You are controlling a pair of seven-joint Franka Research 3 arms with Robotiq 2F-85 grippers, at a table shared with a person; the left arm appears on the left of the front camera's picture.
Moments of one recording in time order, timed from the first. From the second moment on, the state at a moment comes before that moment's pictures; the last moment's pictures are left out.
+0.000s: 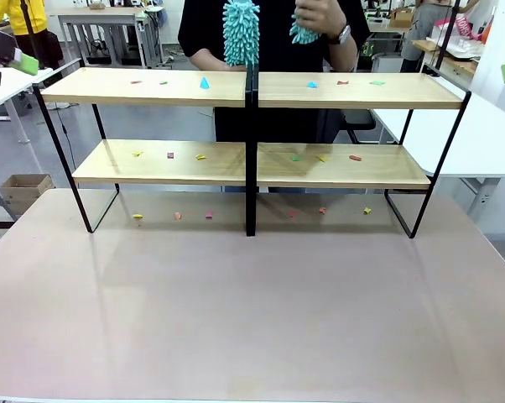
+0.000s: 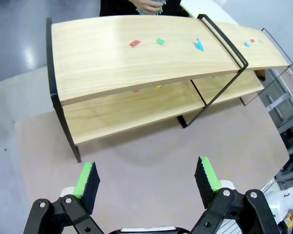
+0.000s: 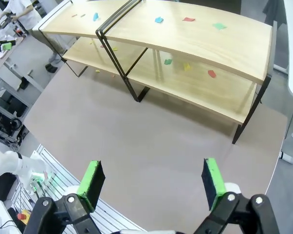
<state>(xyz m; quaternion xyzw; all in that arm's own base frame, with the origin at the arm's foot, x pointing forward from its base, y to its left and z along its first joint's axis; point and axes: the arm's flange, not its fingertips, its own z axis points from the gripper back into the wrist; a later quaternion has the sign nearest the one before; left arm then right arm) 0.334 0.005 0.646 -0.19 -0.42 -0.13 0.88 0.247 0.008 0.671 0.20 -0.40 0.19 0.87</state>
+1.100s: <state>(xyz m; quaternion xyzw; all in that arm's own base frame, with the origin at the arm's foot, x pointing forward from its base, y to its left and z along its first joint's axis) 0.336 -0.004 0.649 -0.17 -0.41 -0.15 0.88 0.247 0.000 0.676 0.20 -0.41 0.19 0.87</state>
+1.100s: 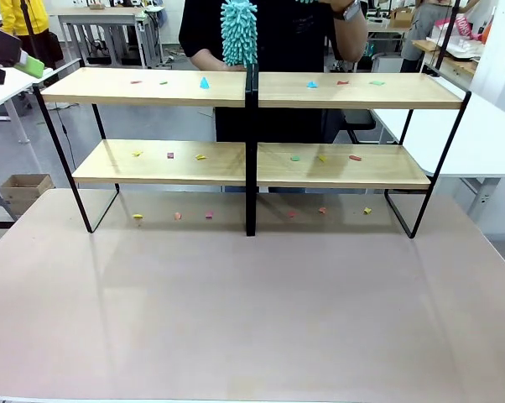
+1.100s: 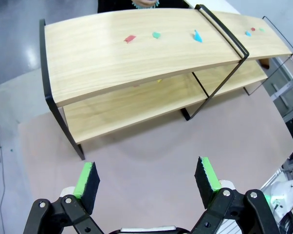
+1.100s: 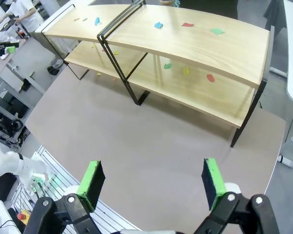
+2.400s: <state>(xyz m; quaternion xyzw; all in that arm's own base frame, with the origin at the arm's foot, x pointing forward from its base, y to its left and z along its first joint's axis) 0.335 -0.005 0.656 -0.17 -0.41 -0.16 0.88 0.238 -0.002 0.682 0.22 -0.42 0.20 0.86</state>
